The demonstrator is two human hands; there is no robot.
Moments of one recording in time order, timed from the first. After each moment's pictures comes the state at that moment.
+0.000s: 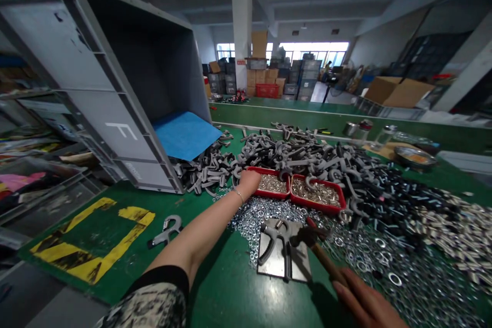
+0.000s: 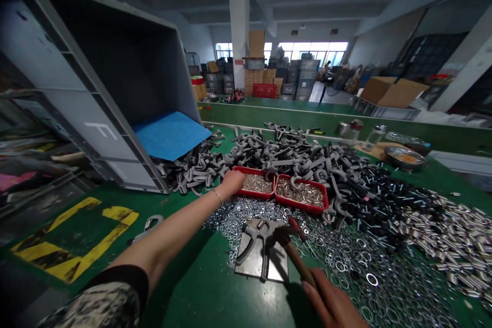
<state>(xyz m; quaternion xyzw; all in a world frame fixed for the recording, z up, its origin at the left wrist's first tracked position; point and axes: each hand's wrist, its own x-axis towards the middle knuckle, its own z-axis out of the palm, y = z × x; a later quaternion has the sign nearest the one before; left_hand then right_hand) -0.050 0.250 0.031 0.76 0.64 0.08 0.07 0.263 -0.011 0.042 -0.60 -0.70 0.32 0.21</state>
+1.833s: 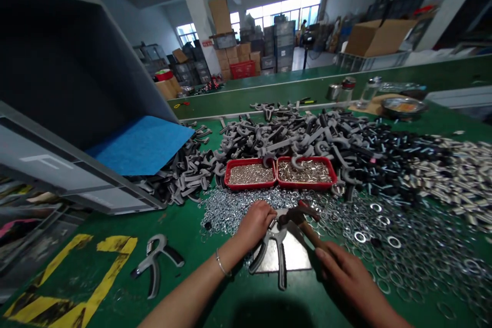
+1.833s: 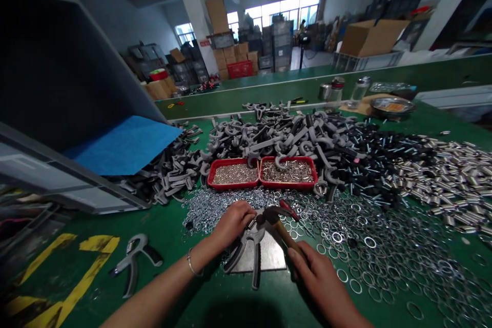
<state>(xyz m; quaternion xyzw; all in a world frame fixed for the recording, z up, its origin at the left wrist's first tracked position) 0.005 0.131 -0.013 0.84 0.45 0.19 0.21 0.246 0.010 -0.004 -0.61 -0.60 0.45 0.25</state>
